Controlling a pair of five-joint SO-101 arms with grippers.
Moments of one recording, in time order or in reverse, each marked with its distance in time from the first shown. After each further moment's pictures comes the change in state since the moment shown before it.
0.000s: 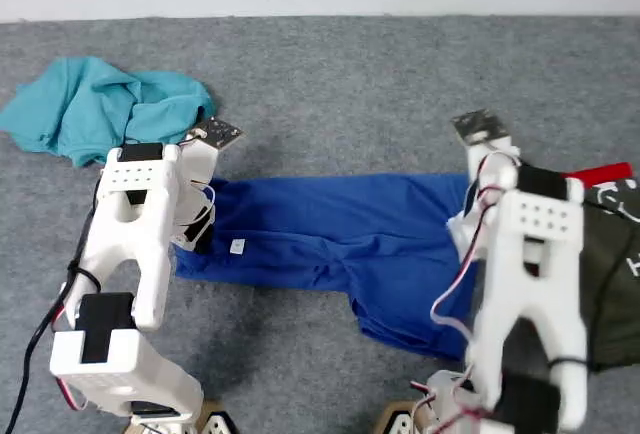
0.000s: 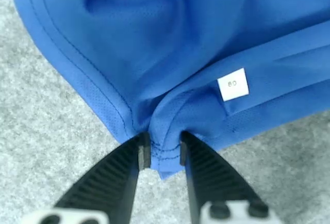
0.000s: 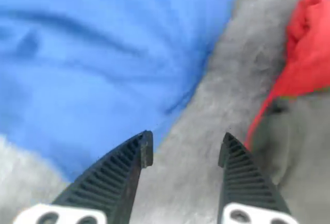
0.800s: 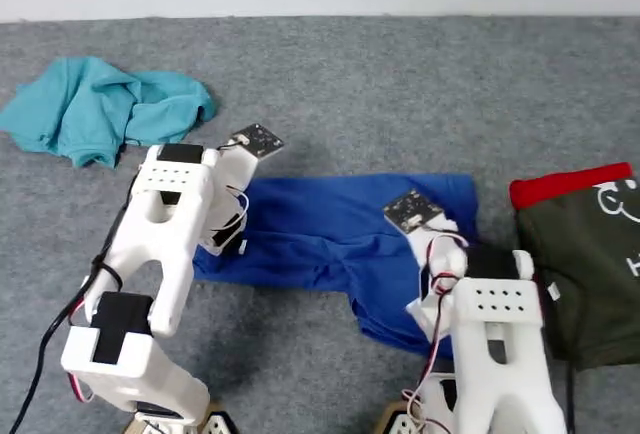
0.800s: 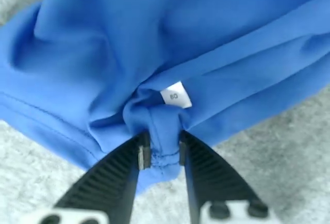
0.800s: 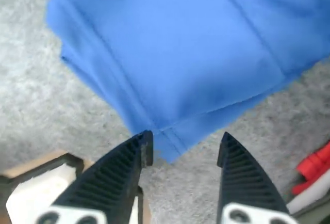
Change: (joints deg) left arm 8.6 0.0 0.3 1.1 0.0; right arm -11.3 -23.5 28.1 1.1 3.8
